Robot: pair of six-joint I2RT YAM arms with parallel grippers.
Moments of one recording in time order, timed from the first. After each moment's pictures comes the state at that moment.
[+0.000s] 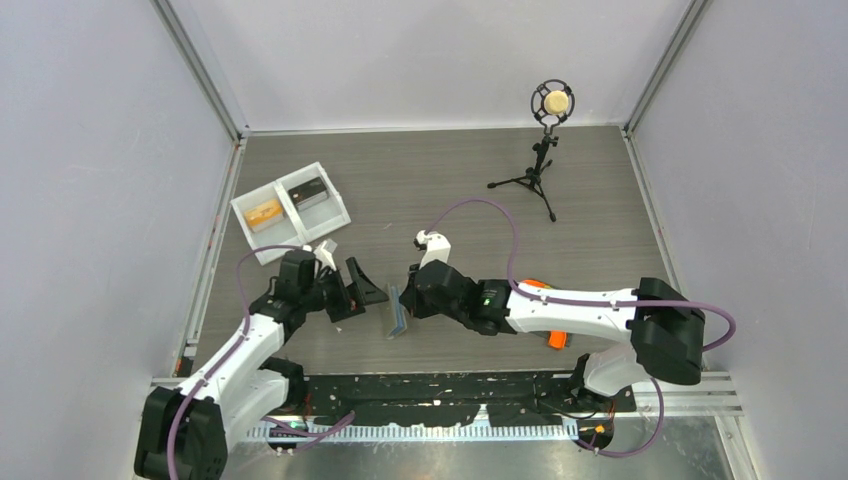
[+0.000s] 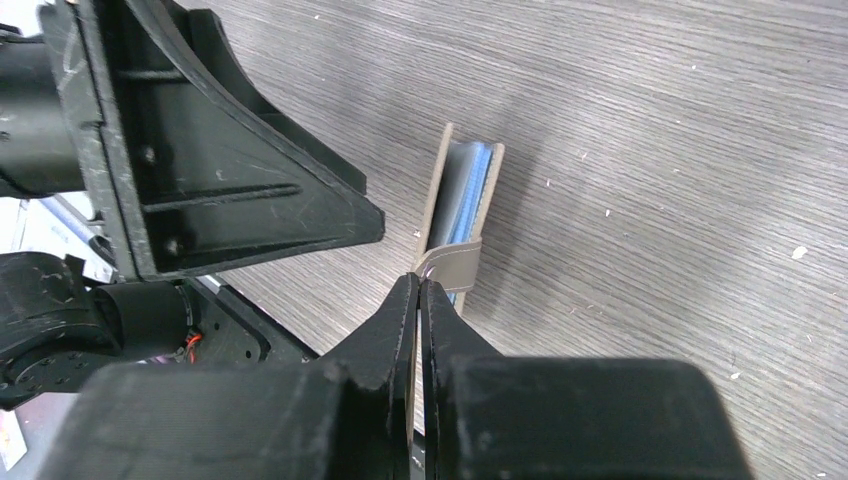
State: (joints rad) left arm -0.26 0.90 0.36 -0.22 0.54 -0.75; right arm 1.18 1.45 0.90 -0.08 0.29 0.79
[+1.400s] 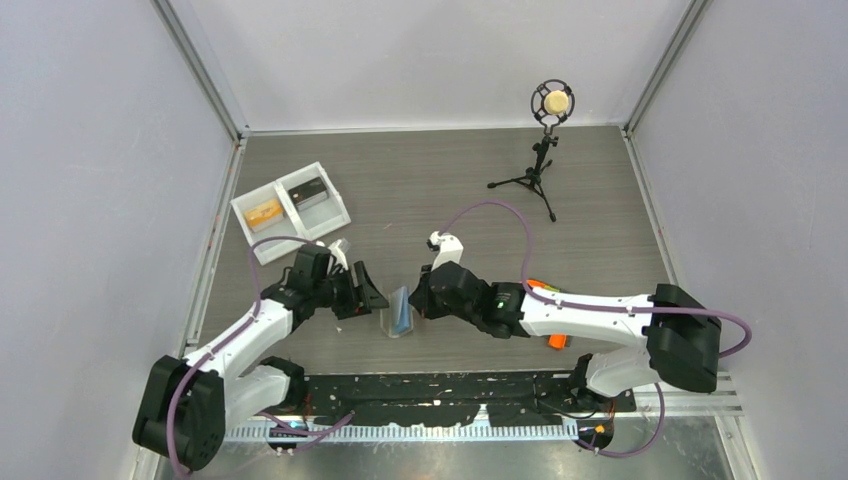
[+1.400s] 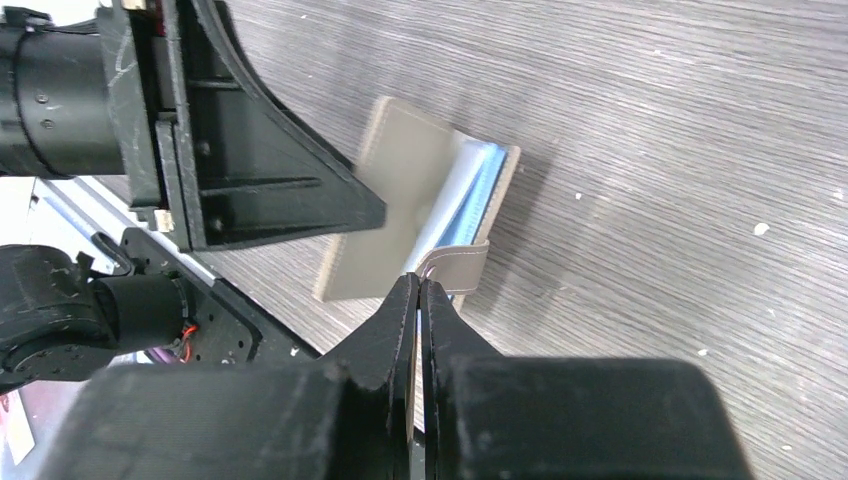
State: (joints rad) left arm -0.35 1.02 0.42 -0.24 0.47 -0.68; right arm 1.16 1.38 0.82 -0.05 0.27 0.80
